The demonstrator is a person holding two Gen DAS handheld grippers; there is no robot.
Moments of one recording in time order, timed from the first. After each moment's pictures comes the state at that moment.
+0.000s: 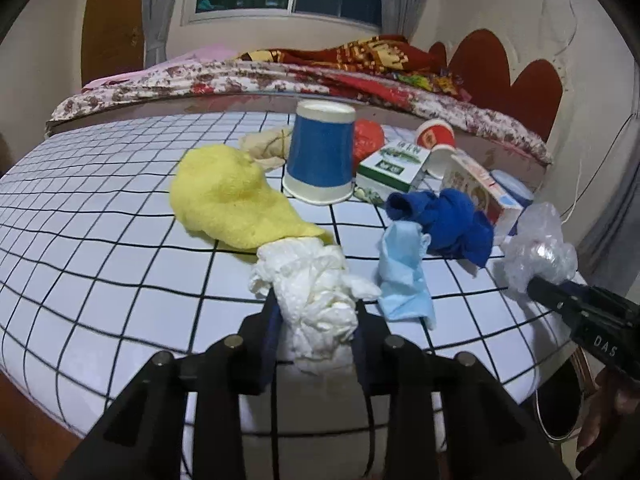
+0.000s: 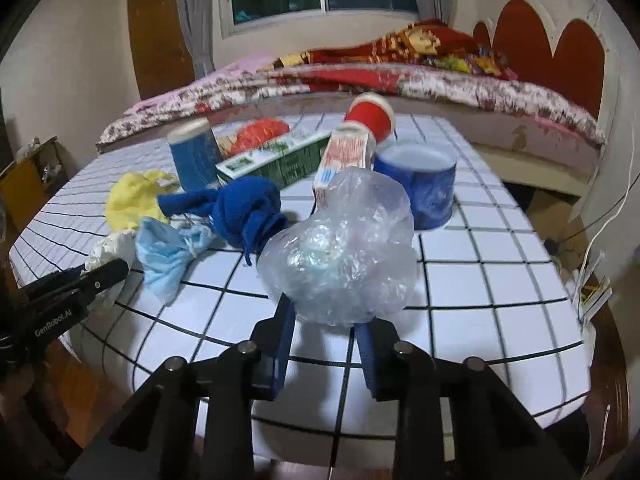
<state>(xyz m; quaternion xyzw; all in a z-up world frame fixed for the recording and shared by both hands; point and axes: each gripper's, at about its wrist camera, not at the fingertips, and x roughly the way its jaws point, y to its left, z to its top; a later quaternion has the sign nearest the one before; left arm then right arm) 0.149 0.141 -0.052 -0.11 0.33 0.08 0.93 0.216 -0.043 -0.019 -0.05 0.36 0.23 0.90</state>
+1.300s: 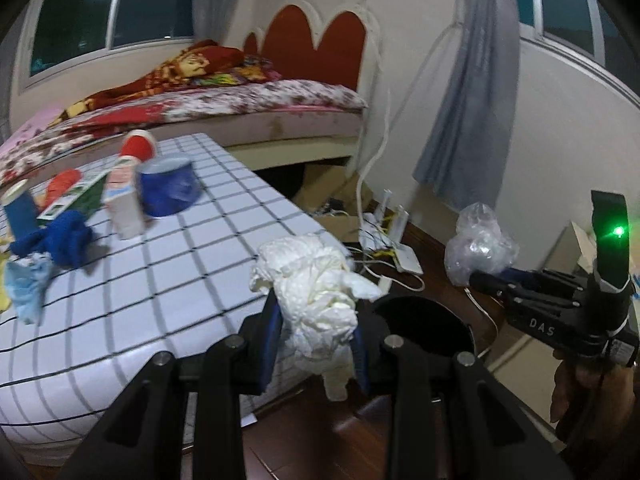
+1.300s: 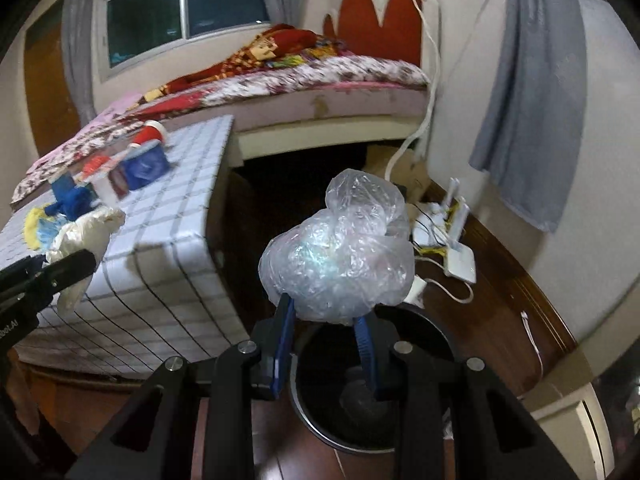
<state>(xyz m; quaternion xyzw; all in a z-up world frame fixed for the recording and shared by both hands) 0.134 -0.129 -0.024 -0.01 0.31 -0.19 0.93 0.130 -0.316 -0.019 0.00 0.37 0.02 0.93</state>
